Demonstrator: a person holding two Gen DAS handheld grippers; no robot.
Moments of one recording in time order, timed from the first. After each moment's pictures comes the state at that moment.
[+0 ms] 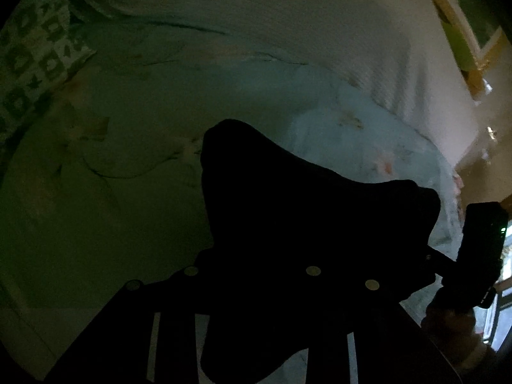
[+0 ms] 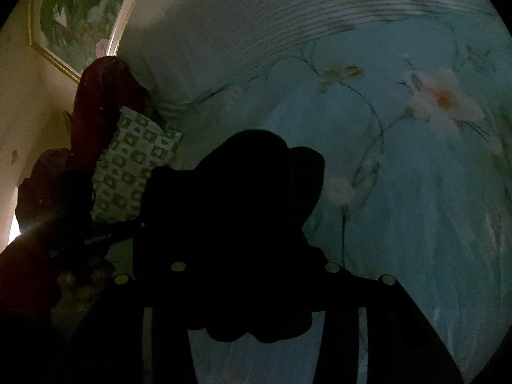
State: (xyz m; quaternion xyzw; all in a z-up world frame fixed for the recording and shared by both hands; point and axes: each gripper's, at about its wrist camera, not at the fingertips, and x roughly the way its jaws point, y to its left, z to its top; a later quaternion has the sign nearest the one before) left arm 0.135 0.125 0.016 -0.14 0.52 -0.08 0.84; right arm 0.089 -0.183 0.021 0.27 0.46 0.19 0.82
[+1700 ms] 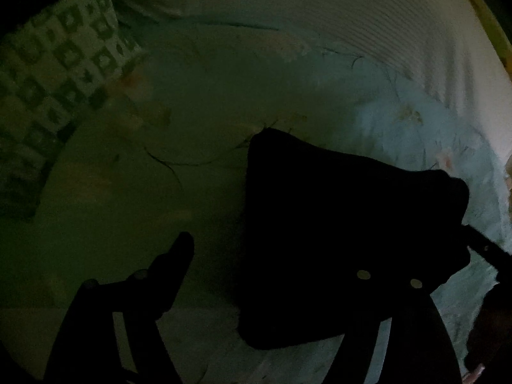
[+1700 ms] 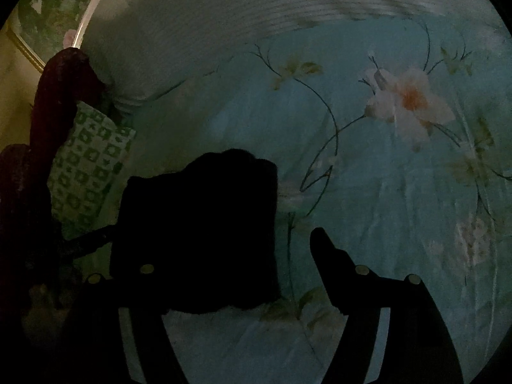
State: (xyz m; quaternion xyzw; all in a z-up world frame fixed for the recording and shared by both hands) left arm 0.115 0.128 0.004 -0.06 0.51 0.03 0.86; right arm 0.082 -0.191 0.019 0.22 0.48 0.10 0.85
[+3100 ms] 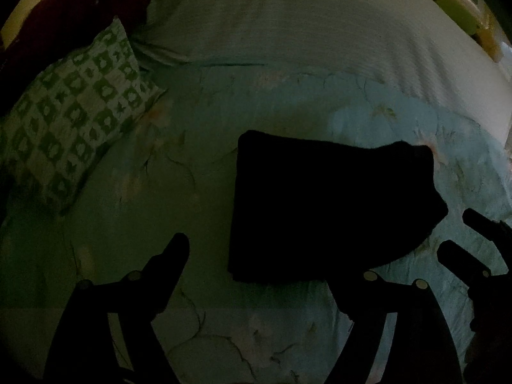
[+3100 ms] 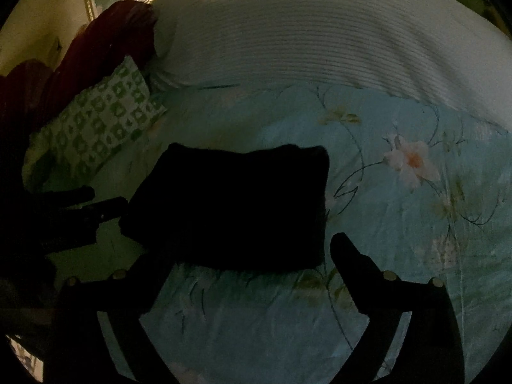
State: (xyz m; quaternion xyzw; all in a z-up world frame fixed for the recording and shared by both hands) left arm 0.039 0.088 0.026 -0.01 0.44 0.06 0.90; right arm 0.009 -0.109 0.056 0.05 0.40 0.10 0.91
